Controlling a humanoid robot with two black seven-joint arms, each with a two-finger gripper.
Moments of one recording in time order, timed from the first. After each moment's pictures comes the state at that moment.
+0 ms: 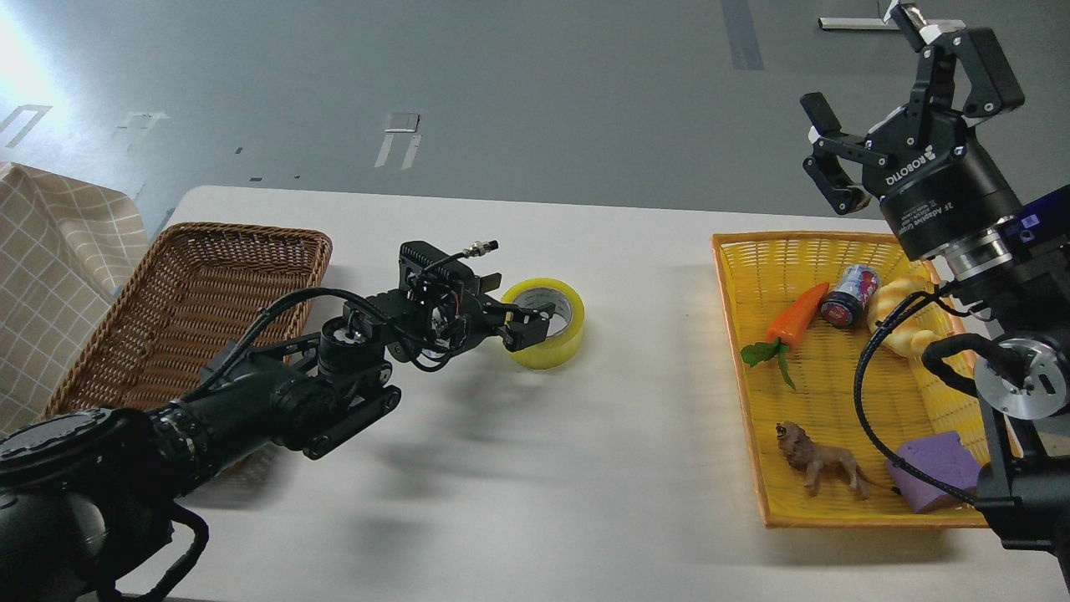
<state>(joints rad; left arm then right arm) -0.77 0.12 -0.42 -0.72 1.98 -0.01 -0.19 0.31 -0.19 1.50 1.56 -0.76 0.29 -0.02</state>
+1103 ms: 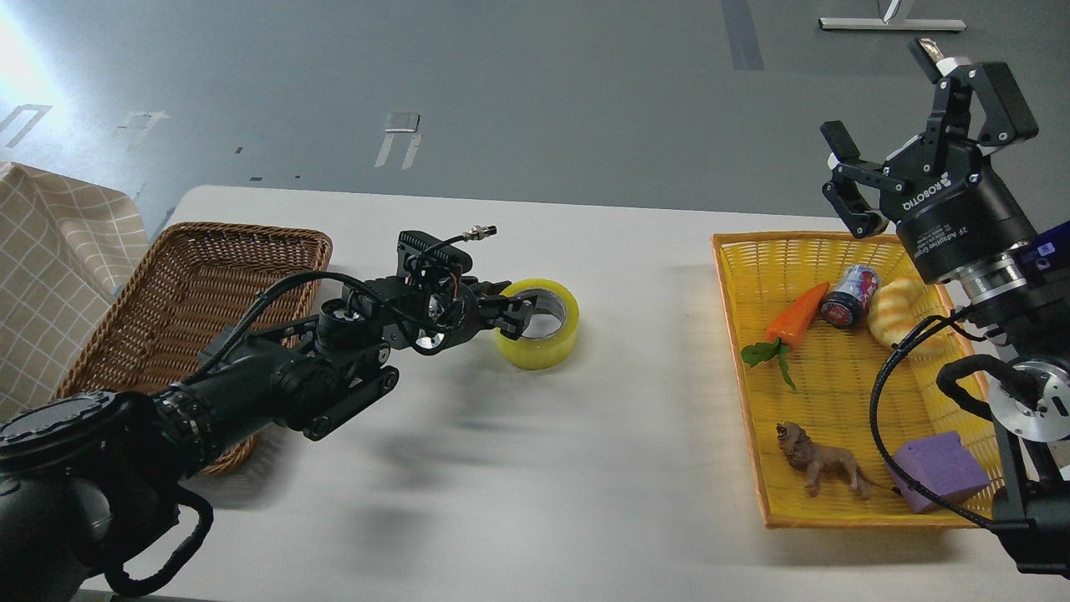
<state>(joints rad) -0.82 0.11 -0.42 -0.68 1.94 -0.12 -0.22 0.25 -0.21 1.53 1.55 -0.77 0.29 -0.01</state>
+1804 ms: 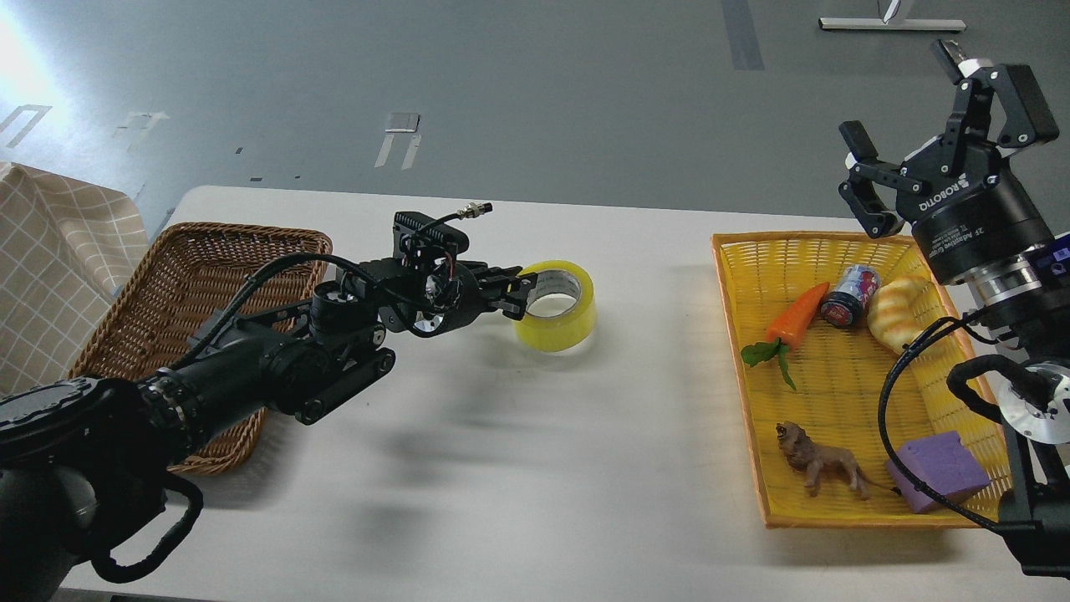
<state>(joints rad) -0.85 0.16 -0.42 -0.74 1.89 -0.13 -0.22 0.25 -0.20 1.55 1.55 -0.77 0.29 -0.01</state>
